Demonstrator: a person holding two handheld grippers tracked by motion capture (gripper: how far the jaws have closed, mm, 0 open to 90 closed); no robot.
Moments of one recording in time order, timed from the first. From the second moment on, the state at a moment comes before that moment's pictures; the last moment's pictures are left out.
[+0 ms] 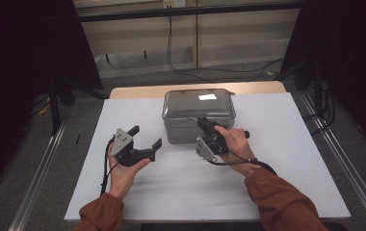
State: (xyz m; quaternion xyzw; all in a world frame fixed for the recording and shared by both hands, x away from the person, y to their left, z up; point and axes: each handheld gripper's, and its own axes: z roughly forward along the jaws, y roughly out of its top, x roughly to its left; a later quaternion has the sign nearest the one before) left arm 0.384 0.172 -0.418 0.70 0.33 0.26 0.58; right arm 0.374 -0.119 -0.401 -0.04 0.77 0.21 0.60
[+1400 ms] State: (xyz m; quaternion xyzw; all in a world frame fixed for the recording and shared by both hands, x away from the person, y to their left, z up) left arm 0.439 0.128 -0.417 0.70 0.27 0.31 0.58; right arm 0.377 -0.120 -0.396 -0.03 0.77 0.23 0.60
